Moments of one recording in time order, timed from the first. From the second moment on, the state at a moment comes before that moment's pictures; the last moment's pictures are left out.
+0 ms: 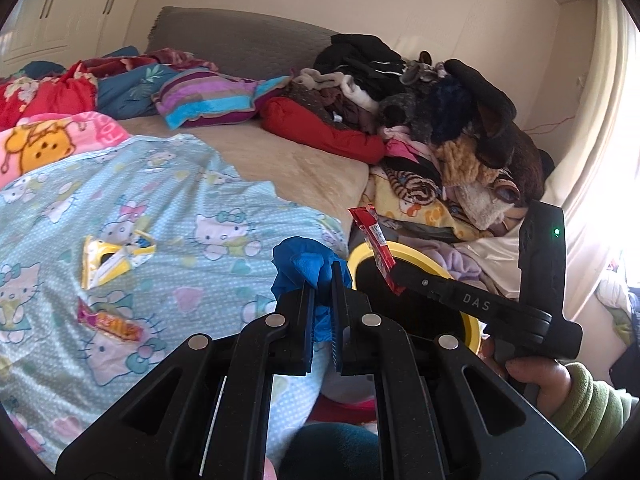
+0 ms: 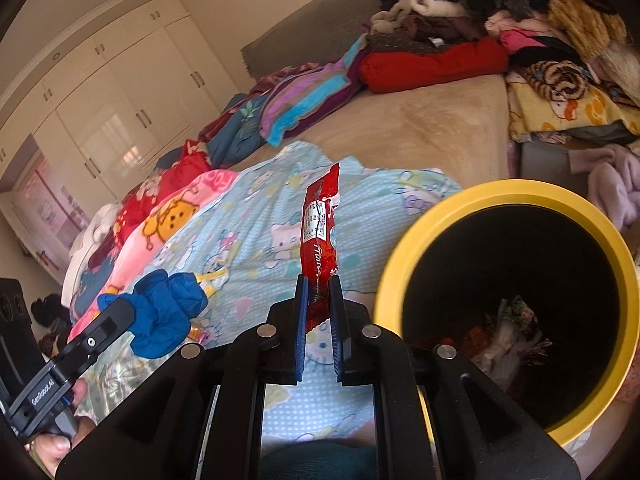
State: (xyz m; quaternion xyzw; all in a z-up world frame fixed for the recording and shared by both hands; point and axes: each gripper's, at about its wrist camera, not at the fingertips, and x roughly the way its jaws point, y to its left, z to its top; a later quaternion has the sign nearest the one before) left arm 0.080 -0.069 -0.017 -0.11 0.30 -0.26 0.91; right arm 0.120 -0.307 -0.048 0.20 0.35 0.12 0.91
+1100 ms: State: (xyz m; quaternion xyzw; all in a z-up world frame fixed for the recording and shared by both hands) left arm 0.087 -0.178 -0.017 -0.05 0.30 -0.34 0.89; right arm 0.099 -0.424 -0.065 0.25 0.33 -0.01 0.91
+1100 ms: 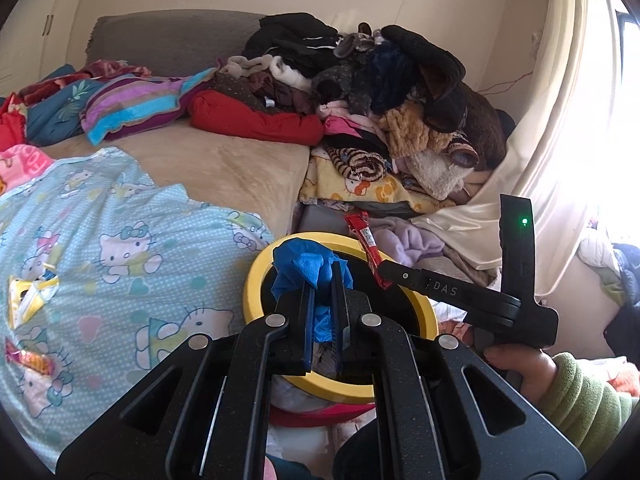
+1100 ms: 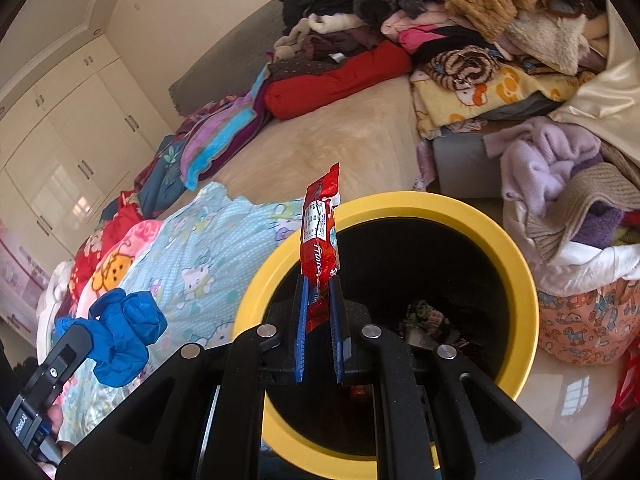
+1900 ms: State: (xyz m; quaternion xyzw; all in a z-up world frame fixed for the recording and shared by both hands) left arm 0.127 -0.233 -0.065 -0.03 0.36 -0.34 0.87; right arm 0.100 -0.465 -0.094 0.28 0.36 -0.04 0.89
